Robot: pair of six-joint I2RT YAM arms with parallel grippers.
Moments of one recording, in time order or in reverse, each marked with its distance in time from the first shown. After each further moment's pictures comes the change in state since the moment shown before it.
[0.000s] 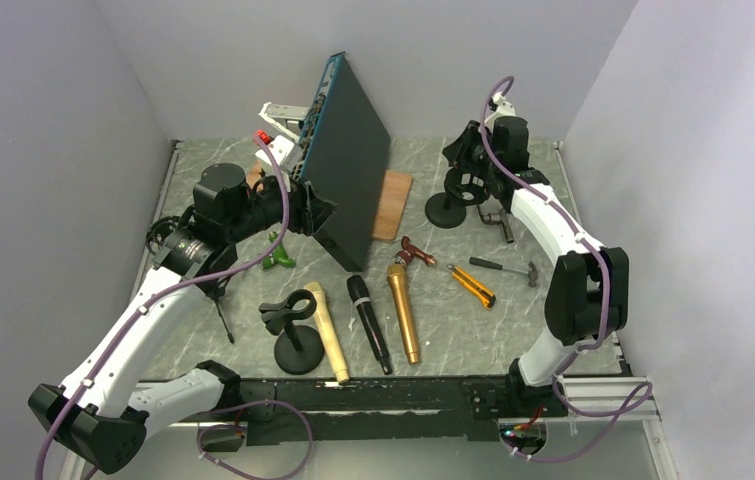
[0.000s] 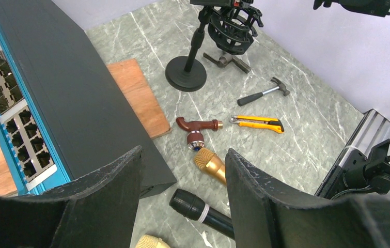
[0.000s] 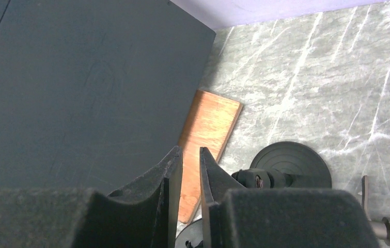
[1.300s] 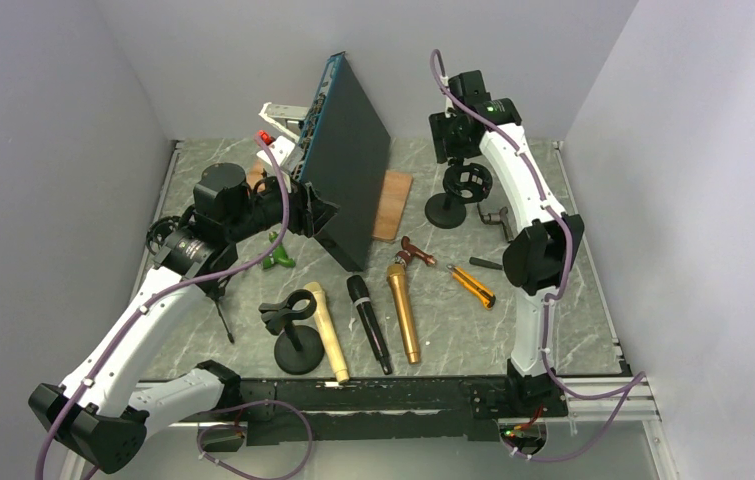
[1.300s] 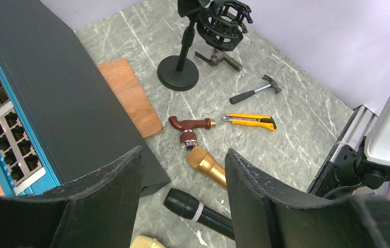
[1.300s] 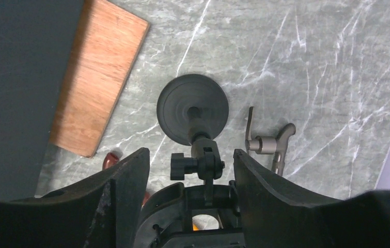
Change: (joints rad) left arm 0.000 0.002 0.000 0.001 0.035 -0.011; right arm 0.125 0.437 0.946 -1.069 0.346 -0.412
